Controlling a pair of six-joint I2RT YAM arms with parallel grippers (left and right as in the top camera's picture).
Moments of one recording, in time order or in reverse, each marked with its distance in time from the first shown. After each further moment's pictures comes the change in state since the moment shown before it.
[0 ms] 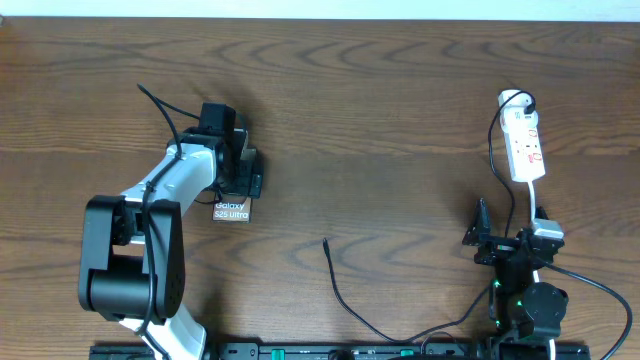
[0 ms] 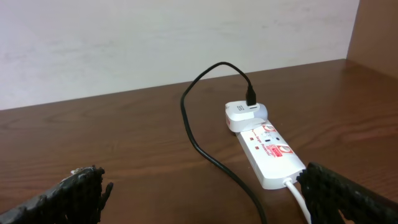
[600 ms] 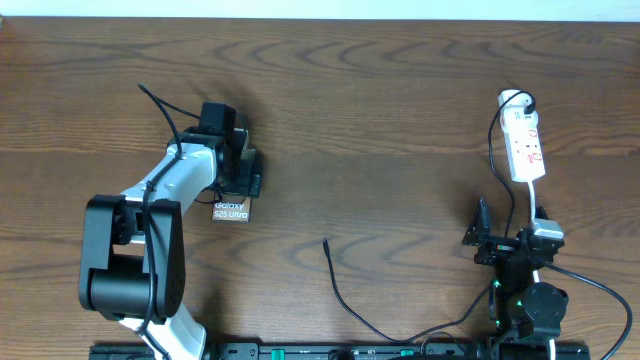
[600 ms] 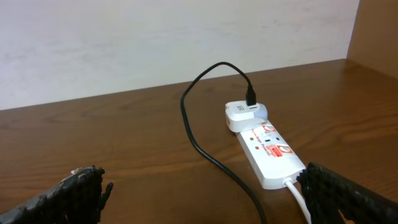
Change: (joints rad) left arm 0.000 0.003 0.003 0.000 0.000 0.005; right arm 0.000 0.000 0.000 0.000 0.000 0.000
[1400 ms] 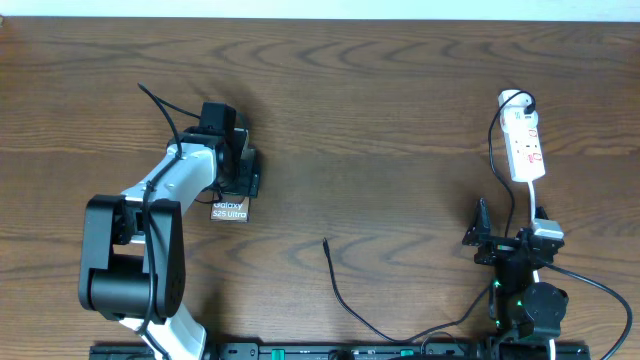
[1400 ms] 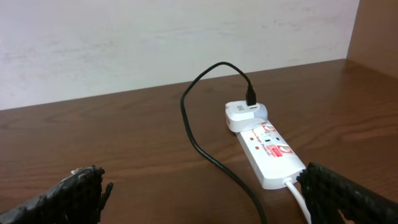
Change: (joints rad) left arm 0.000 0.000 0.000 0.000 0.000 0.002; right arm 0.000 0.000 0.000 0.000 0.000 0.000
